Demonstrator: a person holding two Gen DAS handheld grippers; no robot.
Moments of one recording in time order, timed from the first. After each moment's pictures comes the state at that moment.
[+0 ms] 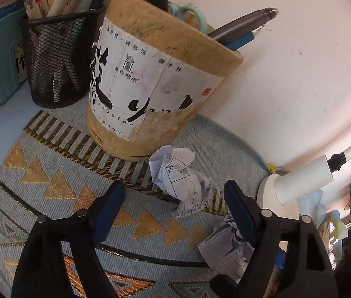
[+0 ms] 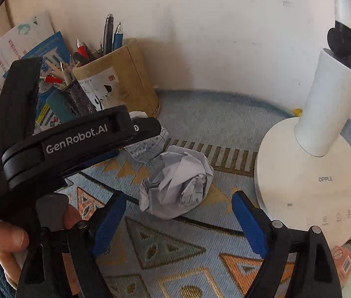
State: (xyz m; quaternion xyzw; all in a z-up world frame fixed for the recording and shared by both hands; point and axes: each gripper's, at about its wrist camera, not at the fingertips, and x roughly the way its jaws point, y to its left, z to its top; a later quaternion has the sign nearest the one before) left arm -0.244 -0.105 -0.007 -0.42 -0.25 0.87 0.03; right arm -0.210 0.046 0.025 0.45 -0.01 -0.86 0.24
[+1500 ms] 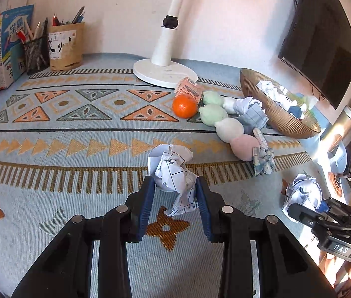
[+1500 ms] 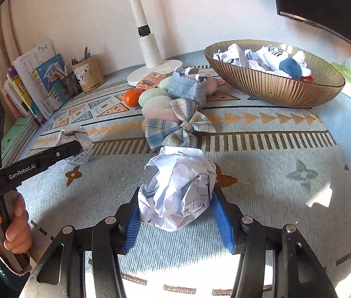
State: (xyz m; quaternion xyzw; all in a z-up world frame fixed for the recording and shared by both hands) left arm 0.050 0.059 0.007 -0.39 -0.06 0.90 0.16; right arm 0.086 0.320 0.025 0.41 -0.06 -0.90 0.11
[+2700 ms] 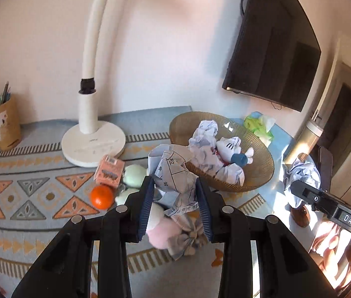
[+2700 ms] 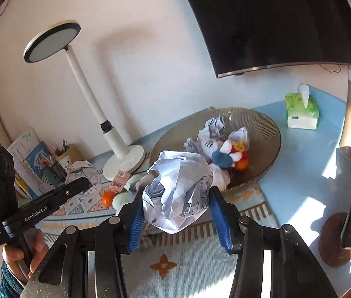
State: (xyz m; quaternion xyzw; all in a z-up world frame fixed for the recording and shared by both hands) left arm -0.005 0.166 0.110 -0.31 -0.02 0.91 0.27; right arm 0.059 0.430 0.151 0.27 -0.16 -0.95 0.02
